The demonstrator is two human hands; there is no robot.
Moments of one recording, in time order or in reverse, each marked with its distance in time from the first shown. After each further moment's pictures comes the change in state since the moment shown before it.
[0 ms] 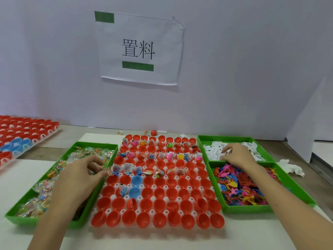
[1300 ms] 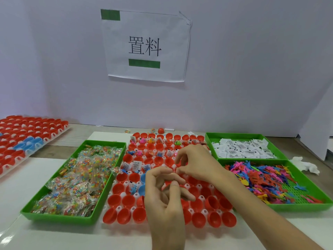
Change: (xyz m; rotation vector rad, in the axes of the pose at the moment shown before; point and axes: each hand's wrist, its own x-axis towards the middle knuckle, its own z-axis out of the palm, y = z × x) left_hand -0.115 0.134 0.062 -1.256 0.124 0.024; right_hand -0.093 -0.143 0.026 -0.012 -0.121 -0.566
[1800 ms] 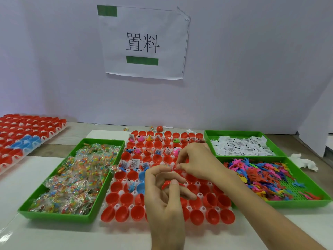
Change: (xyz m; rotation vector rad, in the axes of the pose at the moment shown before) left_hand -0.003 -0.002 0.002 -0.023 -0.020 -0.007; right_hand -0.001 0.007 0.005 -0.033 0.031 0.025
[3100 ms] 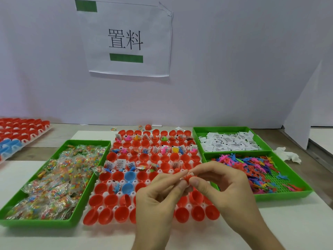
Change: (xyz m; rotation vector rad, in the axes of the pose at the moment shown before) left_hand 0.000 -0.010 0.002 0.028 -0.276 -0.087; right_hand -0.126 -0.004 -0.030 0.996 0.356 -0.033
